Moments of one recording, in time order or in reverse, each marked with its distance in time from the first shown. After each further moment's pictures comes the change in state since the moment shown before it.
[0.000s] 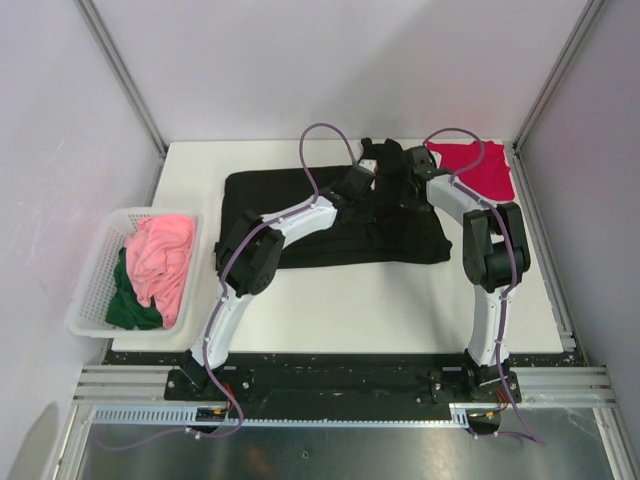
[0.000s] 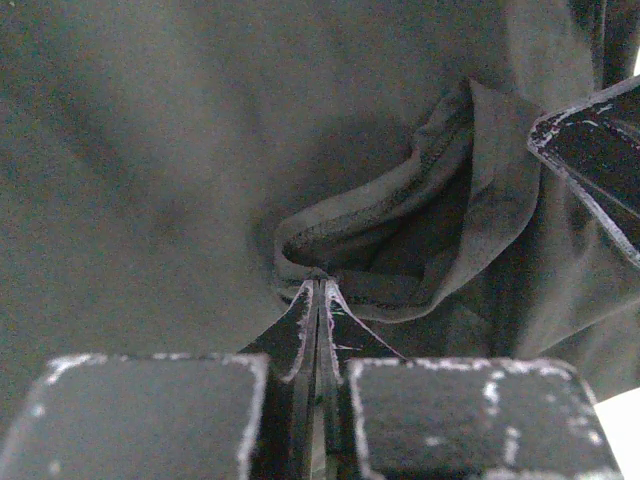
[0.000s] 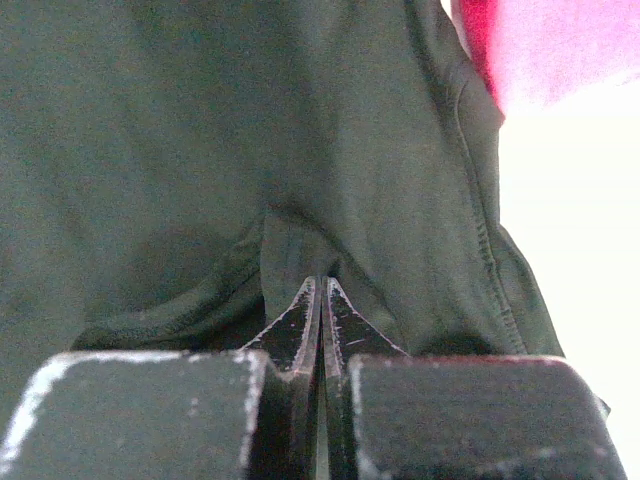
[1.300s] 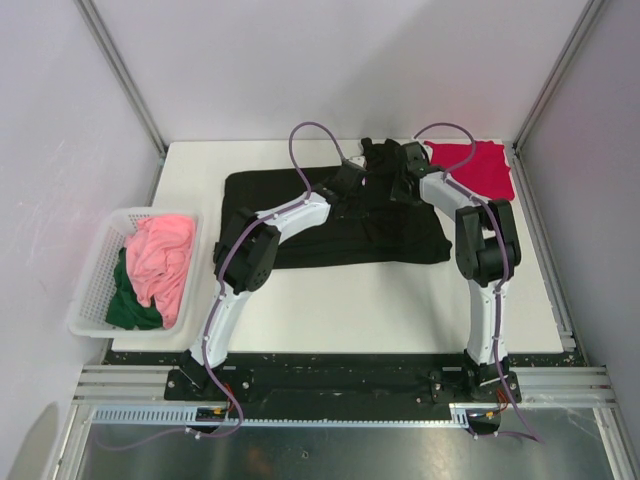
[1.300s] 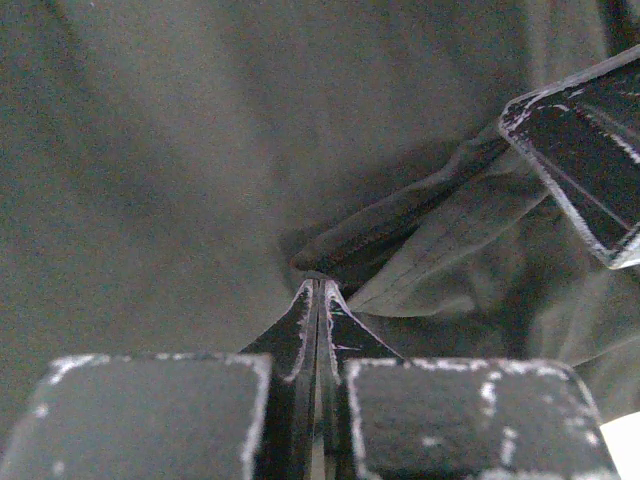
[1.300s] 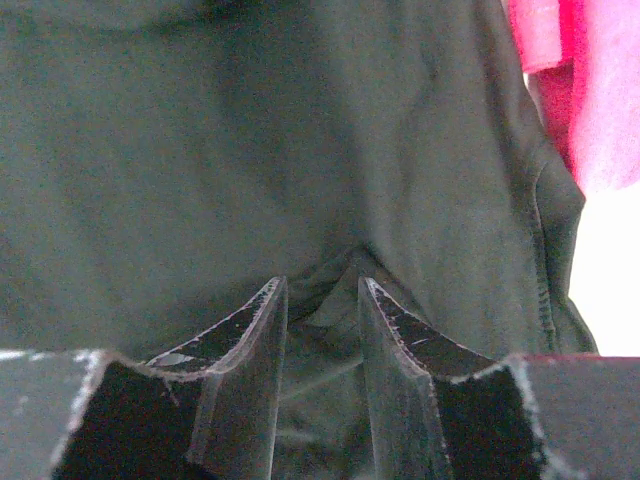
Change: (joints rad) left arm 0.047 0.000 -0.009 0.000 0.011 -0.054; right arm 0.016 0.069 0.086 0.064 -0.023 -0.024
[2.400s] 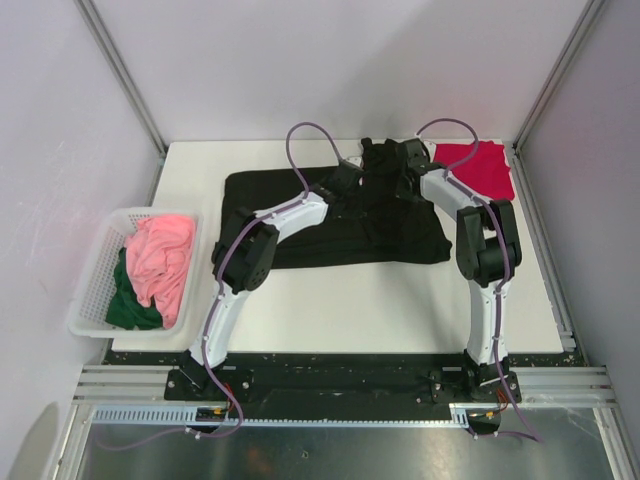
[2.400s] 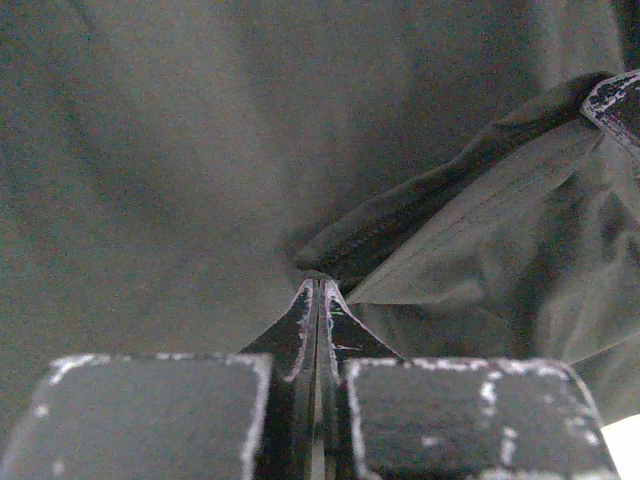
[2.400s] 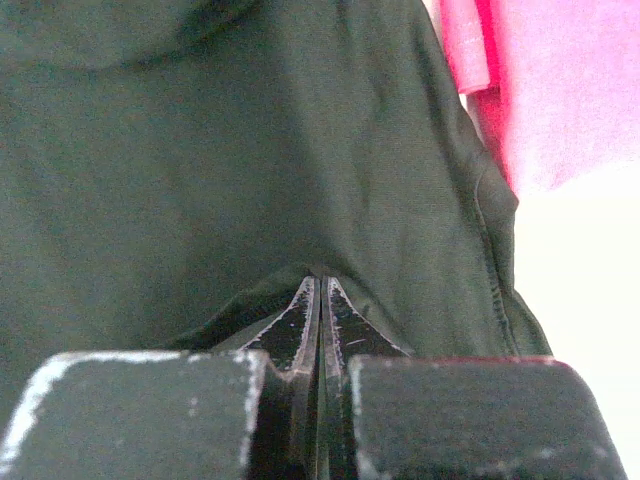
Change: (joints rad) left arm 0.010 -0.006 -0.018 0.005 0.008 -0.007; right arm 0.005 0.007 0.030 -0.047 0.085 -0.002
